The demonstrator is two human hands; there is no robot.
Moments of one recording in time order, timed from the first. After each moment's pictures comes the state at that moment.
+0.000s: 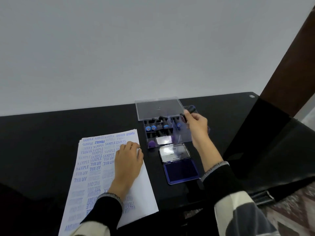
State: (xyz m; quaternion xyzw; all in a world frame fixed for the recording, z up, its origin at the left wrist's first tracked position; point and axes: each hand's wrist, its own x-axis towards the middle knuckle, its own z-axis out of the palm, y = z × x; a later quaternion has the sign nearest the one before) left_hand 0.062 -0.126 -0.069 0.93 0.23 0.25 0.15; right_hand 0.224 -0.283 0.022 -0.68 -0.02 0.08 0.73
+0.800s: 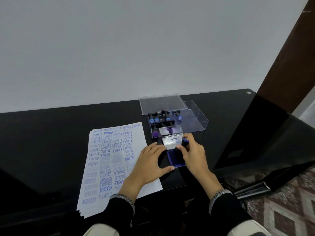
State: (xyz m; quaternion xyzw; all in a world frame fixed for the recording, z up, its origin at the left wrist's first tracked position) left_hand 0.027 -0.174 -0.066 0.97 0.04 0.11 0.22; right_hand 0.118 -0.335 -0.042 -0.87 -0.26 -0.06 0.42
